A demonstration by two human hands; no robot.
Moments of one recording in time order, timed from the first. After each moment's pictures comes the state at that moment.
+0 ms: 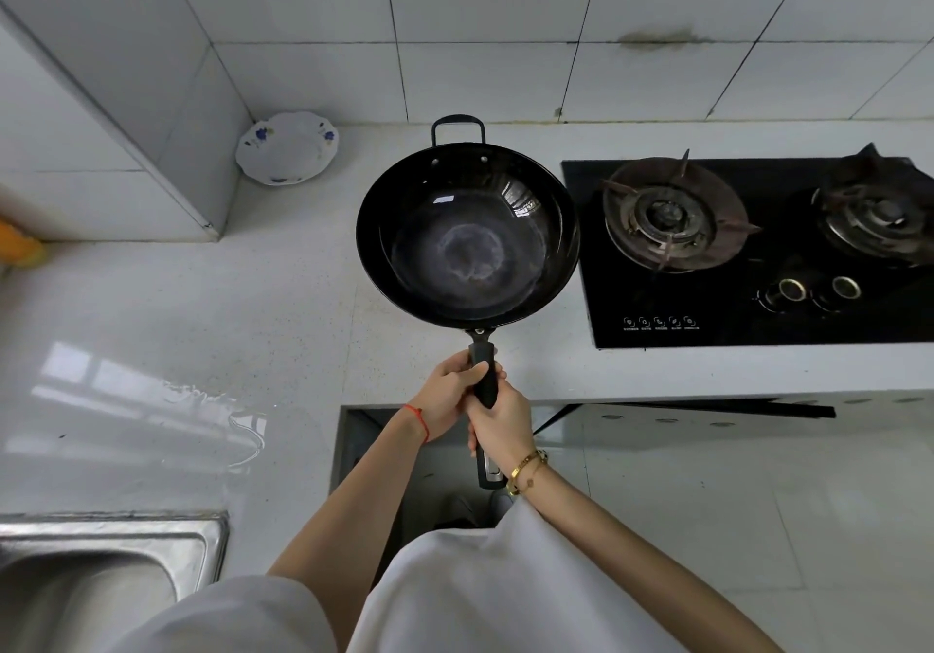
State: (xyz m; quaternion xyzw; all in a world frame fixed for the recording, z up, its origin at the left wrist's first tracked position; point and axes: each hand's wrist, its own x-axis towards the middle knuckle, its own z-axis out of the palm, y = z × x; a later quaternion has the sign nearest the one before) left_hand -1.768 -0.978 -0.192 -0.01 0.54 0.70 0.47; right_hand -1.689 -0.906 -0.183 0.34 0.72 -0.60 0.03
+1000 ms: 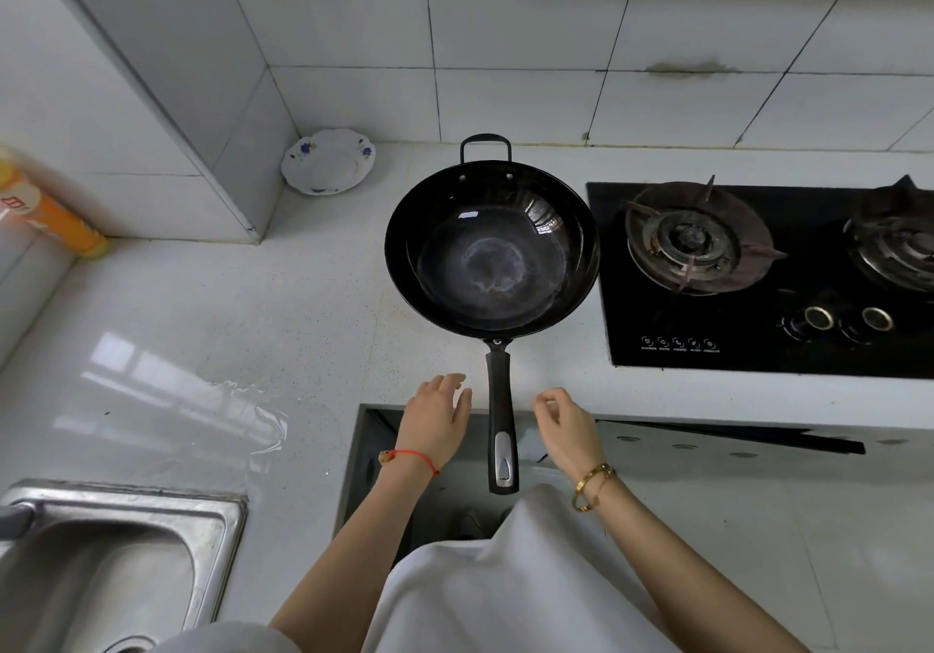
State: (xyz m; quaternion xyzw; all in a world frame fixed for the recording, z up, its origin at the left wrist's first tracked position) left_hand -1.738 -1.016 -0.202 0.17 0.93 0.28 0.16; right_hand -1.661 -0.841 -0.187 0.29 0.86 -0.41 0.08
